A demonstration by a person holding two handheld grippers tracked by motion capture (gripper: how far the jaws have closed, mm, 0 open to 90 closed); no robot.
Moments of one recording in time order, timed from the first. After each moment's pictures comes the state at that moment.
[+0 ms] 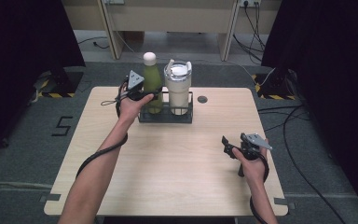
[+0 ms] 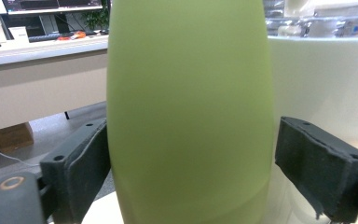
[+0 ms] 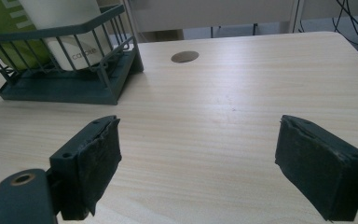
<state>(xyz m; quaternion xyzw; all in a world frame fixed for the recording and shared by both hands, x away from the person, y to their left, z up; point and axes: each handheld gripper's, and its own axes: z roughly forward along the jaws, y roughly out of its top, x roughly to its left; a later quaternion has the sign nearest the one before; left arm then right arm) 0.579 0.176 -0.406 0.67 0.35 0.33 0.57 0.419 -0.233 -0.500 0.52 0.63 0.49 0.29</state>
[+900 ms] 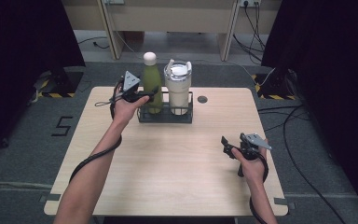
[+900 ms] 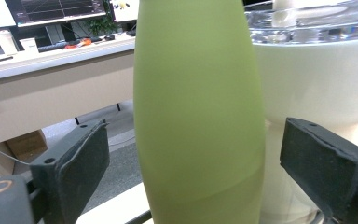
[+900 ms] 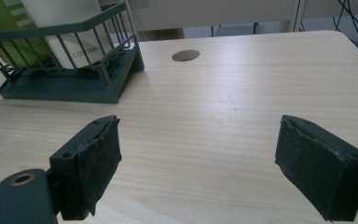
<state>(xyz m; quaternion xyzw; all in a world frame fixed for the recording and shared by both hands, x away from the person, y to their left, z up) 0.562 0.189 -0.396 0.68 0.33 0.36 0.55 0.419 -0.231 -0.501 0.52 0.63 0.49 0.29</state>
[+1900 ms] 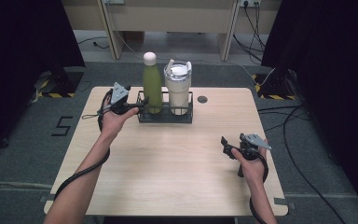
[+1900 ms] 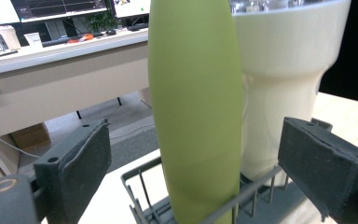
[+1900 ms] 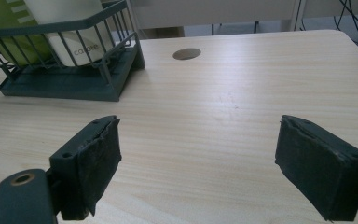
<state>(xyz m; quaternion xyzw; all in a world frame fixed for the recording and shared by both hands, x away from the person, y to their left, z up) 0.518 0.220 -0.411 0.68 0.33 0.35 0.55 0.418 -0.231 -0.500 0.52 0.64 0.49 0.29</state>
